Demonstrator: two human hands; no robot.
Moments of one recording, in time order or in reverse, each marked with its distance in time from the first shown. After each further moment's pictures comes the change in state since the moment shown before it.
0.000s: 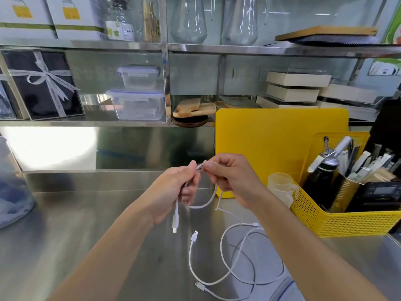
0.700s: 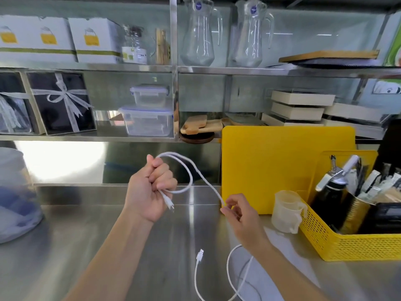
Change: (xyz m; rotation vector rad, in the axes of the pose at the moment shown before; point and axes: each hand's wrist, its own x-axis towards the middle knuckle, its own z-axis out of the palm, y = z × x) left_hand 0.001 0.023 -0.036 -1.053 0.156 0.198; right_hand -0.023 0.084 -0.009 -0.506 0.272 -0.156
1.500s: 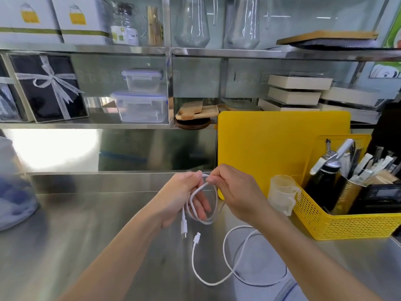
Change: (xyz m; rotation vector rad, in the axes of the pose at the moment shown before) left_hand -0.014 -0.046 -0.008 1.216 -0.095 -0.218; right_hand 0.011 -0.093 -0.021 -0.375 -0.201 -0.146
